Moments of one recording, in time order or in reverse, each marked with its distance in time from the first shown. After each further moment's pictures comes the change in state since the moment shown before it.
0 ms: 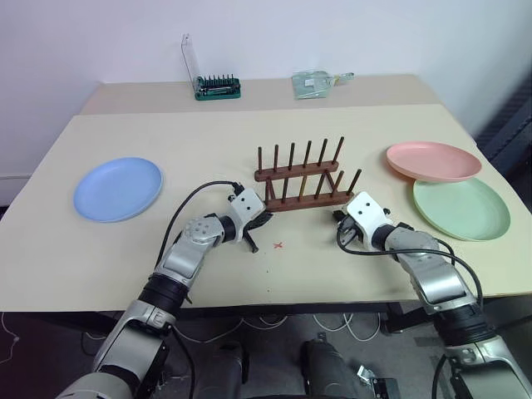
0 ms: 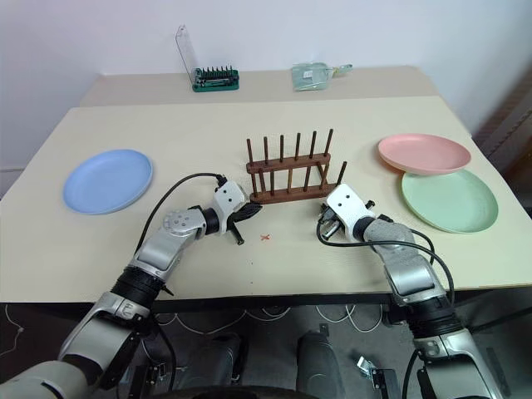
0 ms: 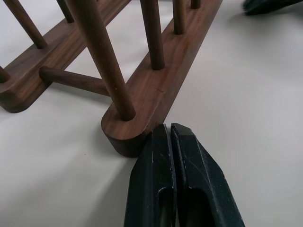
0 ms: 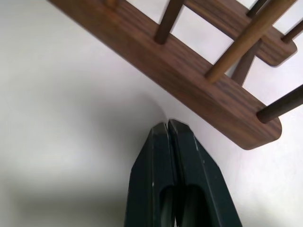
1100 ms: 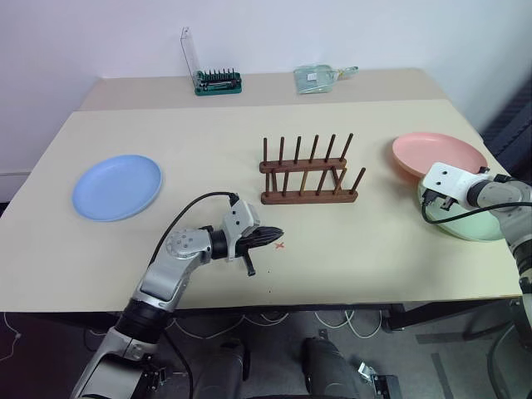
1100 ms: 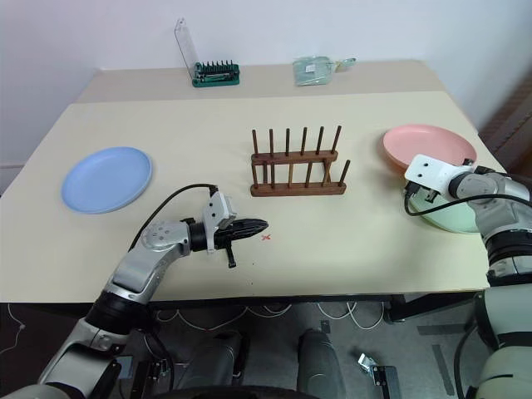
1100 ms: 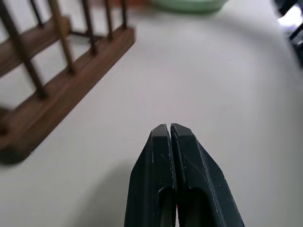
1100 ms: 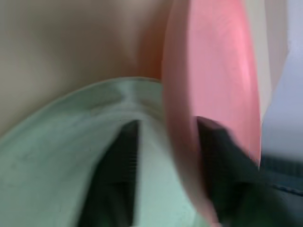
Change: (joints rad) left arm 0.176 0.067 0.038 -0.373 -0.204 0.103 -0.243; right arm -0.506 -0.375 0.120 0.972 -0.404 -0.606 -0.011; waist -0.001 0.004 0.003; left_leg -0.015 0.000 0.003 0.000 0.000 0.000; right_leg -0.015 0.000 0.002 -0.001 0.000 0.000
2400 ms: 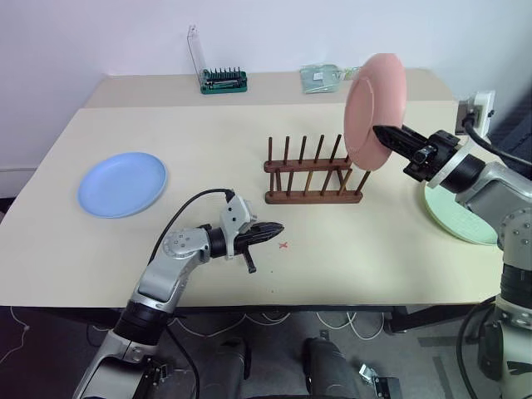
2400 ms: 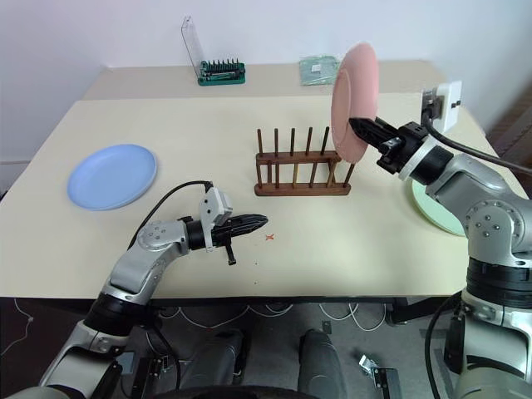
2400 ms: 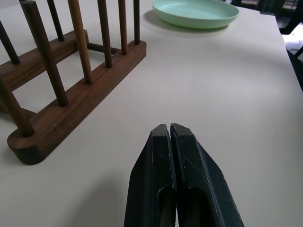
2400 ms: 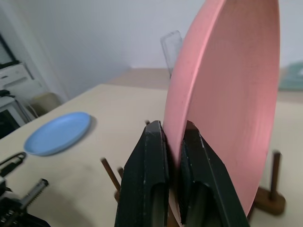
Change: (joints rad) left arm 0.010 -0.010 0.032 -0.010 -0.024 0.002 0.014; right arm 0.260 0.238 -0.544 -1.068 1.328 1.022 -0.021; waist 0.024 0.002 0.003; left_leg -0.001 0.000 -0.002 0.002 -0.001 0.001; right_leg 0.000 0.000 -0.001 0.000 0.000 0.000
